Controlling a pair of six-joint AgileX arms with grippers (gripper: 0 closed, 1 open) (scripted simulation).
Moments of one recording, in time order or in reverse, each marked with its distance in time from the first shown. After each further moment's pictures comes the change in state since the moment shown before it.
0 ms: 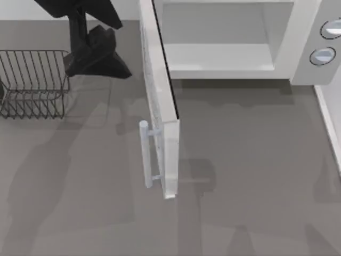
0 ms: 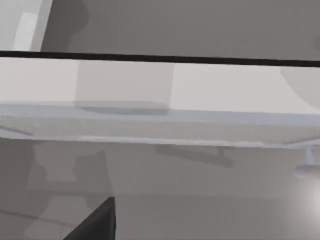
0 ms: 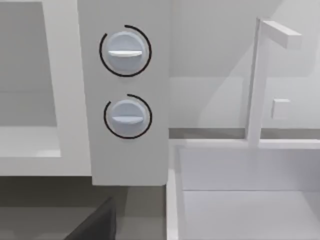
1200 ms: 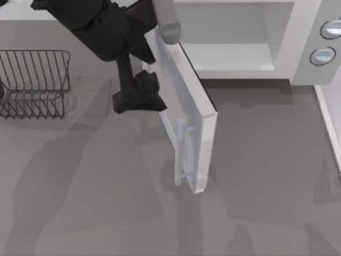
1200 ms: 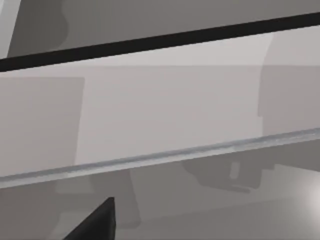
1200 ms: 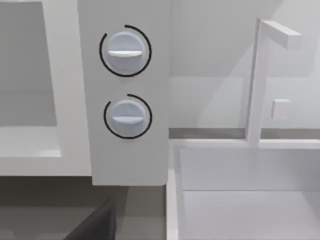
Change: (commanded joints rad) left arm -0.094 -0.006 -0.299 0.330 -0.028 -0.095; right arm 0.000 0.000 0.000 0.000 0.000 0.000
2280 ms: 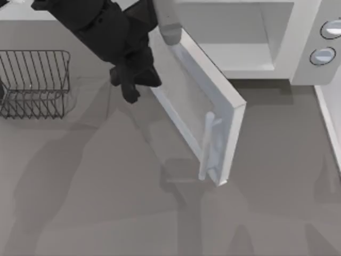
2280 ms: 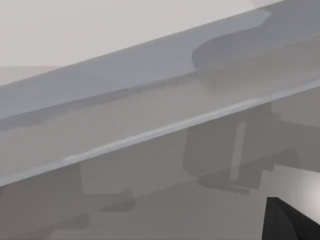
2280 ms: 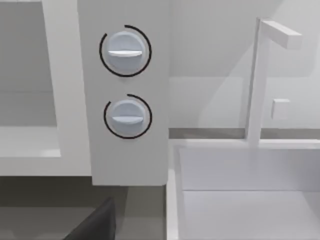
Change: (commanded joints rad) left arm 0.000 0.000 0.000 0.000 0.000 0.000; right arm 0.000 0.000 0.000 0.000 0.000 0.000
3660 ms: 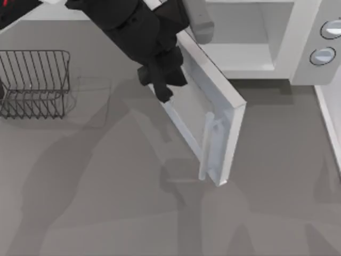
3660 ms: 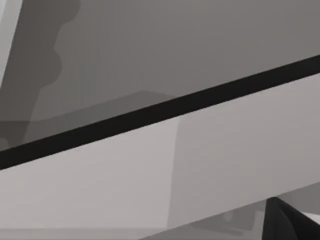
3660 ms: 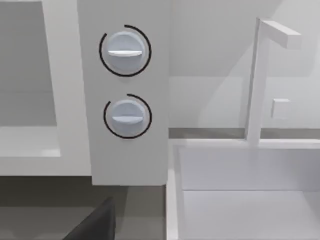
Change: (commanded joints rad) left arm -0.089 0.064 0.080 0.021 -0.032 -0.095; right arm 0.000 0.000 0.000 0.000 0.000 0.000
